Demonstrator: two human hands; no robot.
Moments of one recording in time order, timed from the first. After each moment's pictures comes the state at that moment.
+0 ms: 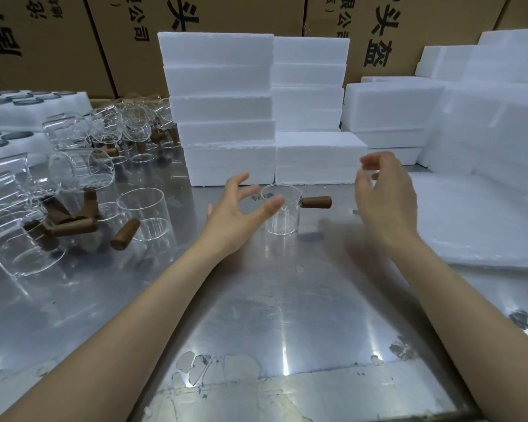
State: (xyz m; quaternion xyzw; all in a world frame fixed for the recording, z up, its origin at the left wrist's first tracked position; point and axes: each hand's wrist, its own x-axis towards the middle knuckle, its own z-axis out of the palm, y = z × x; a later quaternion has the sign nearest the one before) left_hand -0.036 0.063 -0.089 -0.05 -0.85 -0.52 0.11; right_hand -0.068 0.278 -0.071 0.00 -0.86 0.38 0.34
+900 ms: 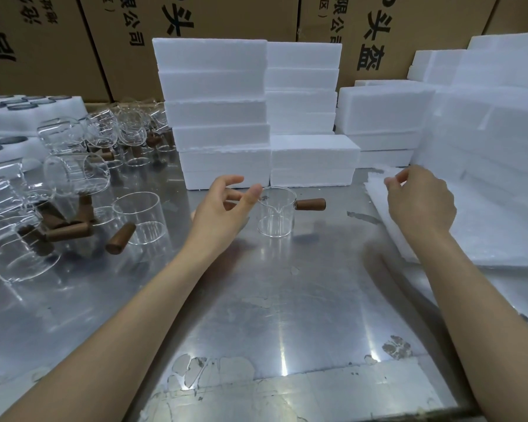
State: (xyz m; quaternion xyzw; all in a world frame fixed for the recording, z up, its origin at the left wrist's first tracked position) left_hand -0.039 0.059 -0.085 -0.03 -0.82 -0.54 0.18; right_hand -0.071 0.318 -0.060 -0.17 -0.90 0.26 0.30
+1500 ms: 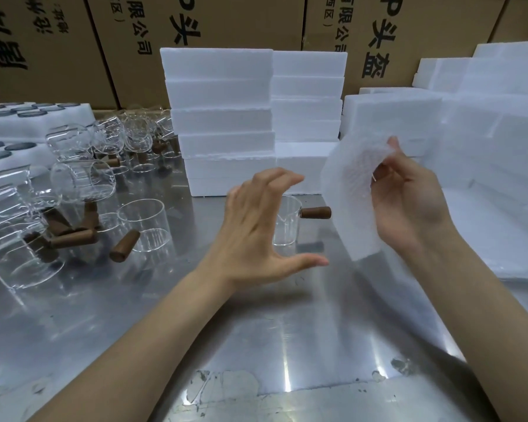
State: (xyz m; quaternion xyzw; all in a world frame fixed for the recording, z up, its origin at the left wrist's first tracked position) left_hand -0.013 0.081 -0.076 -0.31 -0.85 -0.23 0.37; right_hand -0.033 0.275 -0.025 0.13 -0.32 0.94 -0.04
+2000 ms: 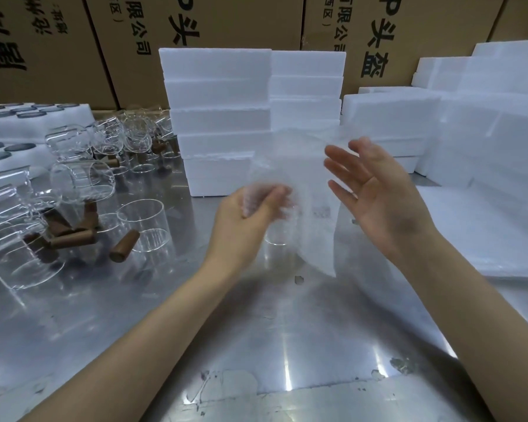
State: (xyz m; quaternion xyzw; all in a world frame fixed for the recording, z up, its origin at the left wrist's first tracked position) left_hand -0.011 0.094 -0.067 -0.14 -0.68 -0.68 0.22; right_hand -0.032 0.265 -0.033 0.16 -0.54 0.83 0.03
